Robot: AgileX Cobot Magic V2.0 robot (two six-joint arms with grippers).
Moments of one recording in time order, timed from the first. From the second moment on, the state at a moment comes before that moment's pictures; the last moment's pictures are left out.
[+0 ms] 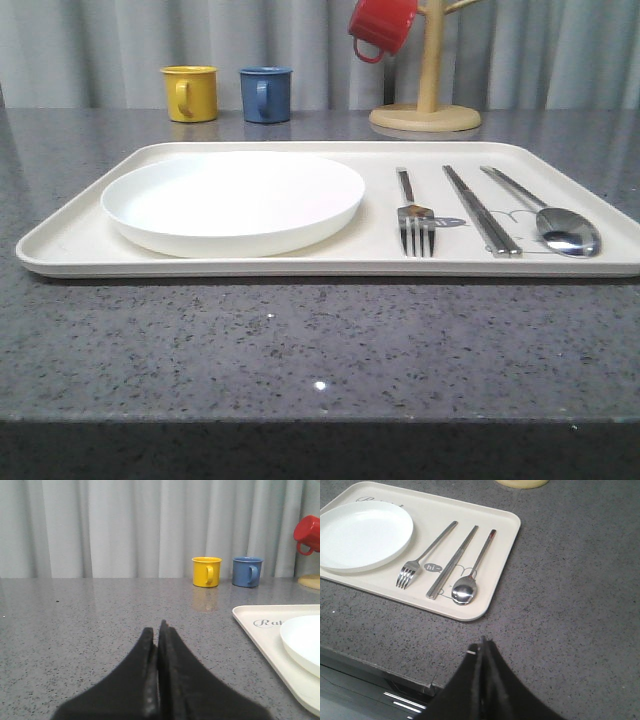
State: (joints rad) left arm -0.03 0.00 0.00 -0.04 -0.01 0.05; right arm 0.26 0.30 -0.83 0.06 1.08 0.00
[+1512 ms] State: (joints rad) left arm -0.03 0.00 0.00 -0.04 0.00 0.05; right arm 0.03 -0.01 0.03 0.06 0.07 0.00
